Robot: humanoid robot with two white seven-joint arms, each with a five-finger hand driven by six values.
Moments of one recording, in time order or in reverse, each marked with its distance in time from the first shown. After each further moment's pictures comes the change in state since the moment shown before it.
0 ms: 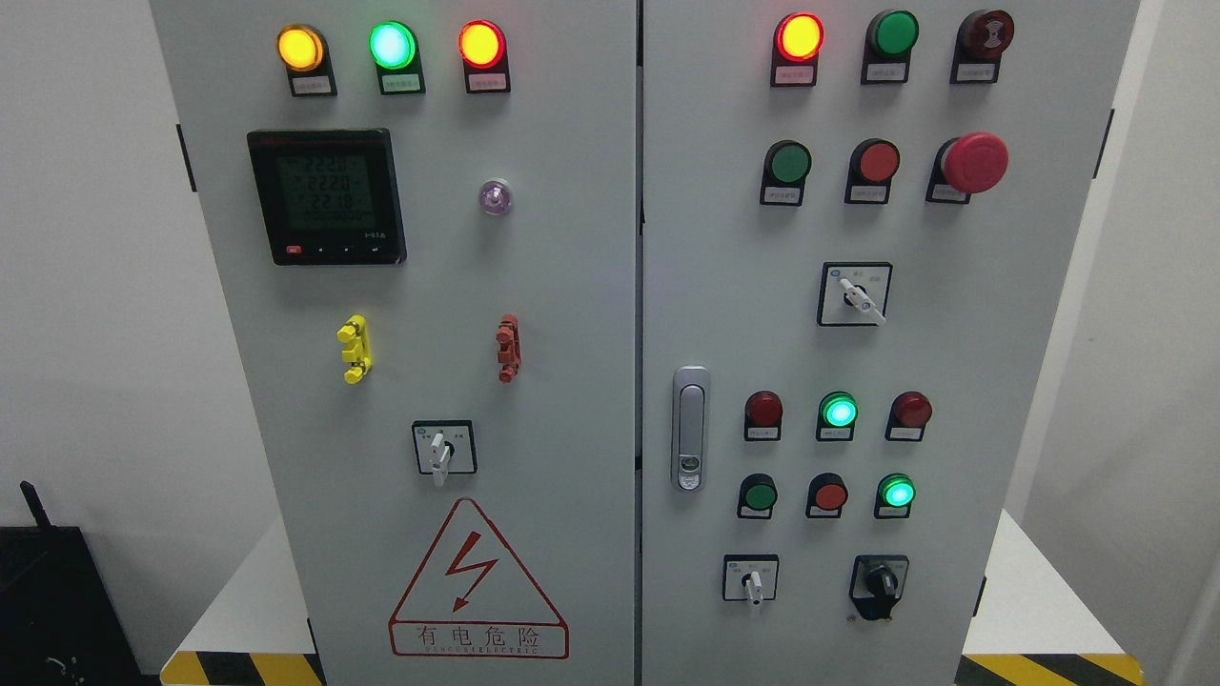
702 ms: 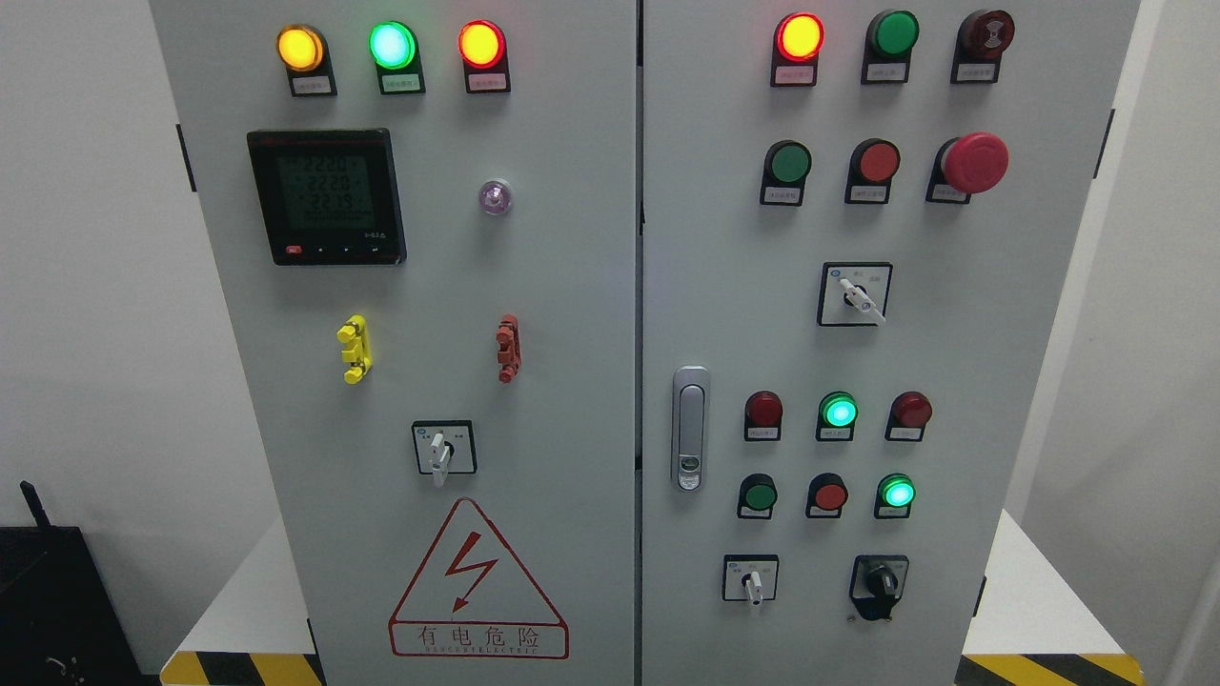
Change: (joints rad) left arm 0.057 0.010 0.000 -0.110 0.000 0.004 0.005; right arm 0.000 0.000 0.000 0.000 0.000 0.000 0.000
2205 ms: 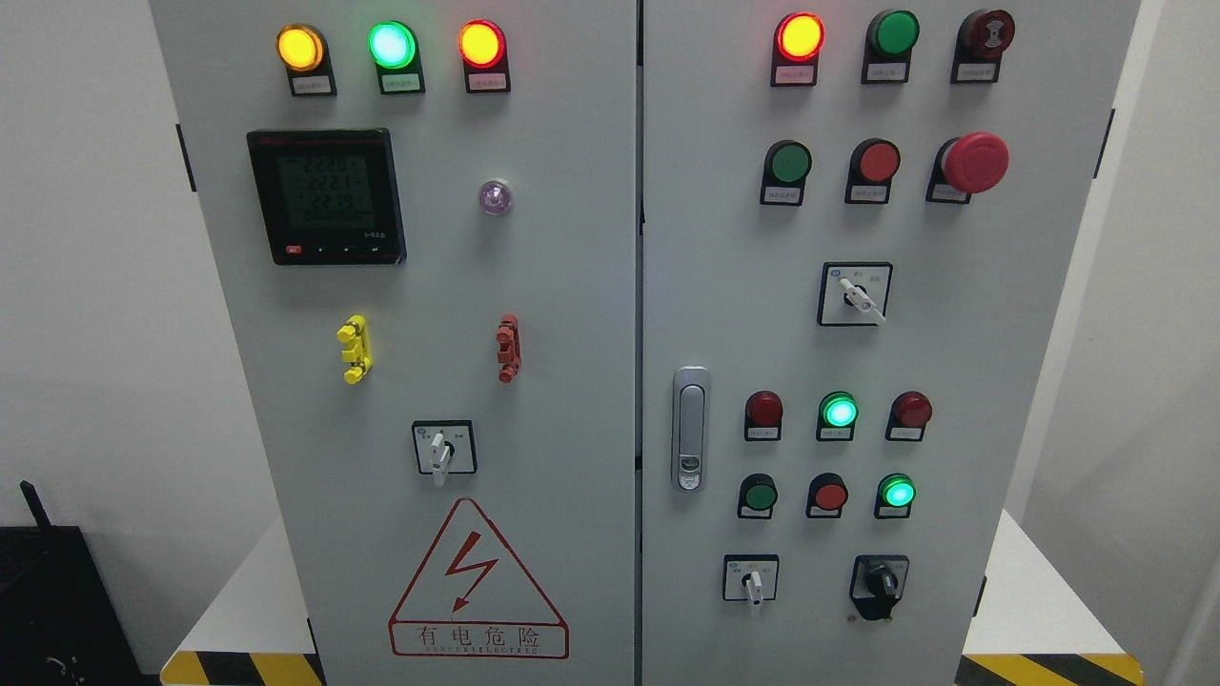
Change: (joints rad) left arm 0.217 0.104 0.210 -1.303 0.106 -0.023 -0.095; right arm 0.000 0.000 0.000 0.000 0.000 0.000 0.000
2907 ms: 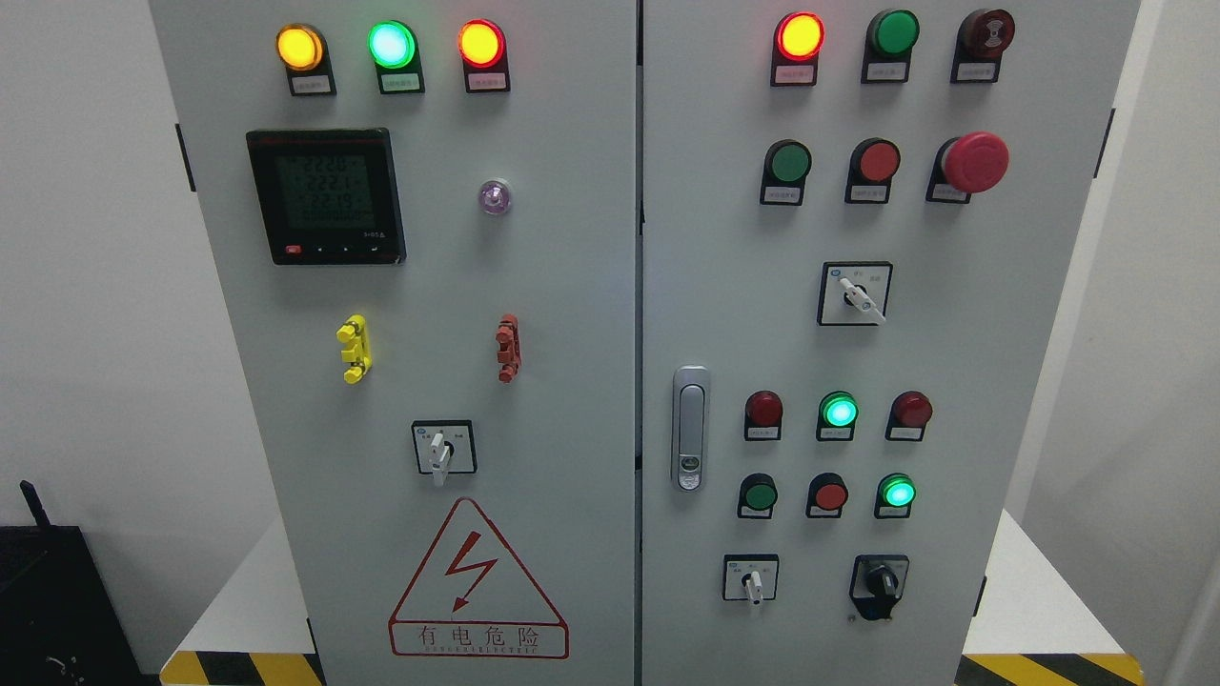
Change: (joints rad) left arm -0.108 0.006 -0.005 -0.335 0.064 0.011 0.163; right arm 0.000 0.000 0.000 0.000 0.000 0.000 0.000
